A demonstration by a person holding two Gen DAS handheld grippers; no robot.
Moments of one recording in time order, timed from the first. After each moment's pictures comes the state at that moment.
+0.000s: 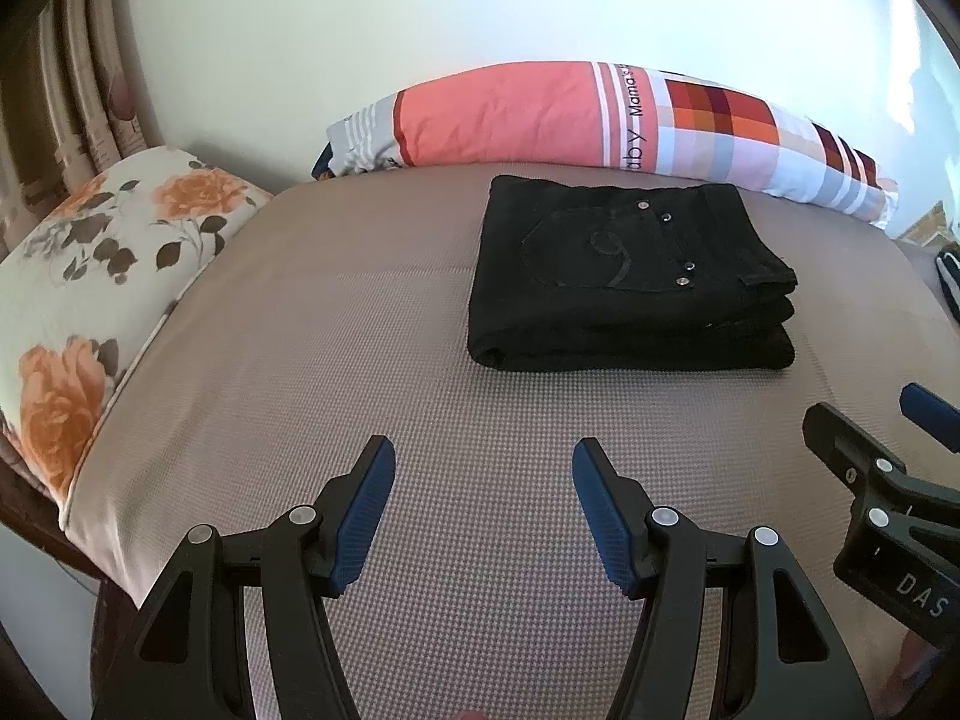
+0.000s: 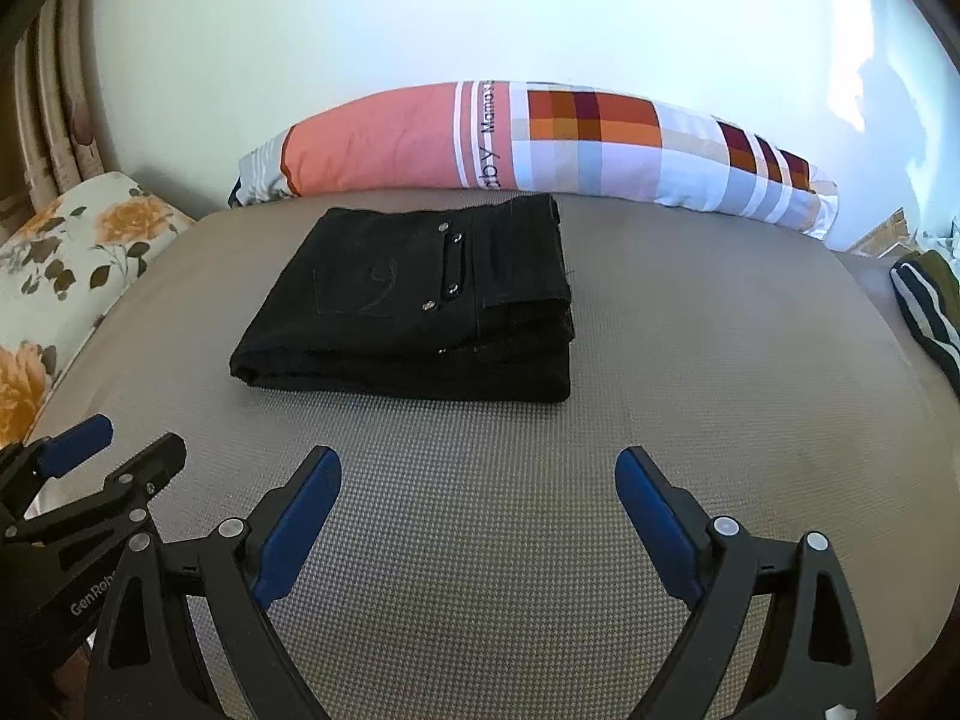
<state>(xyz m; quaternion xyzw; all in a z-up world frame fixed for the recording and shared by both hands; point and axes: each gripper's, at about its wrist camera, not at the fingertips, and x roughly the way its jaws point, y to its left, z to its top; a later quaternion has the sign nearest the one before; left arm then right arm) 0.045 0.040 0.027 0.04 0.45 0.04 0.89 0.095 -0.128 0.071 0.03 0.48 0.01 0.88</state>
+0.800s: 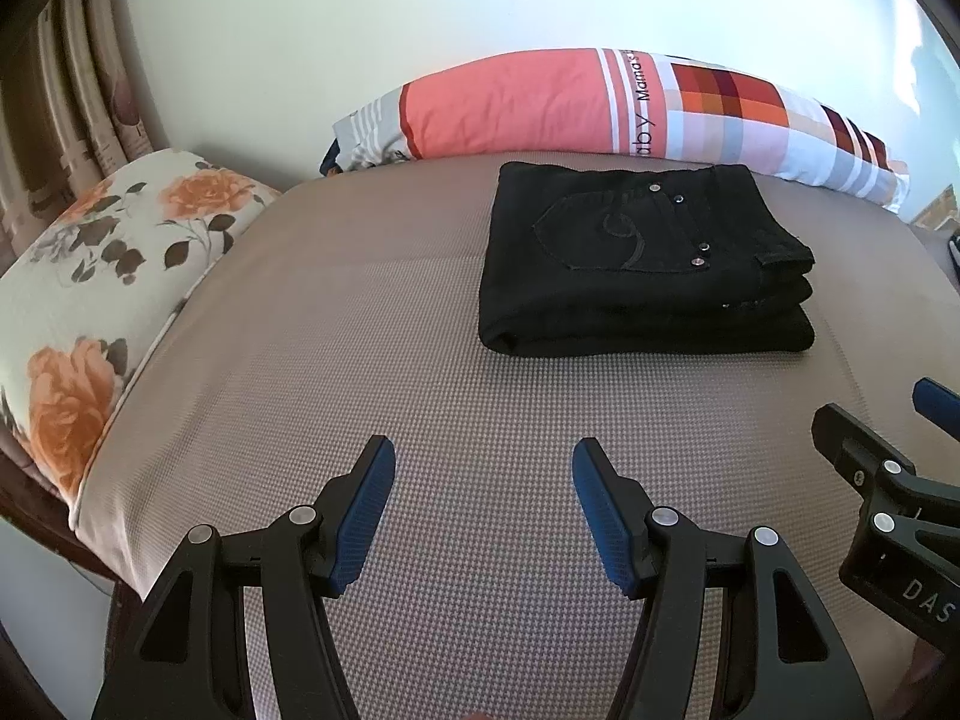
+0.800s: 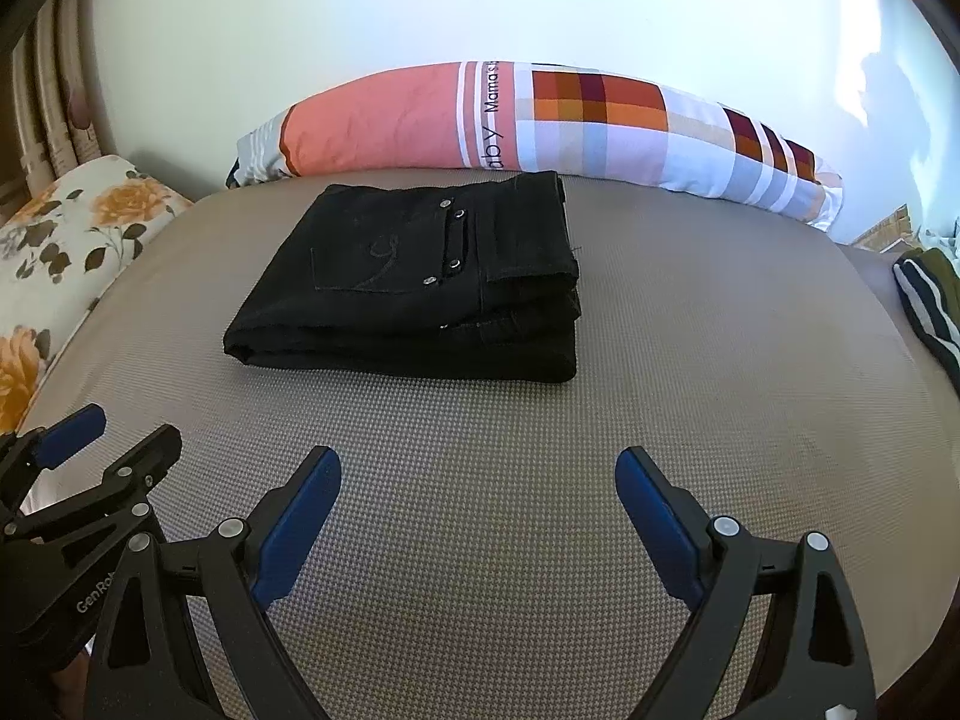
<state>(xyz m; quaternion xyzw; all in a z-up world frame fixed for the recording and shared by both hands) 0.044 0.038 0.017 0.06 0.45 0.06 0.89 0.095 -0.125 0.061 0.02 0.49 0.01 0.87</state>
